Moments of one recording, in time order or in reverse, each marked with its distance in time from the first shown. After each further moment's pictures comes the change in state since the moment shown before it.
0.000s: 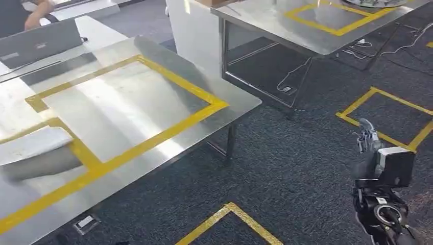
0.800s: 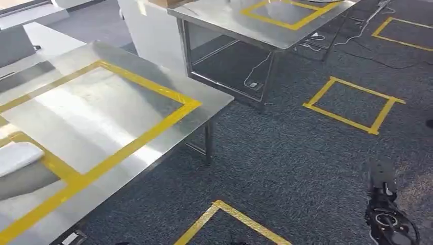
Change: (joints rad) left arm 0.006 -0.004 0.006 0.000 0.012 -0.006 0.003; right arm -0.095 -0.028 -0.085 0.670 0.132 -0.143 0.124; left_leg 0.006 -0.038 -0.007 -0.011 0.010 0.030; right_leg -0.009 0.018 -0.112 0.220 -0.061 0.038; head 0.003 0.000
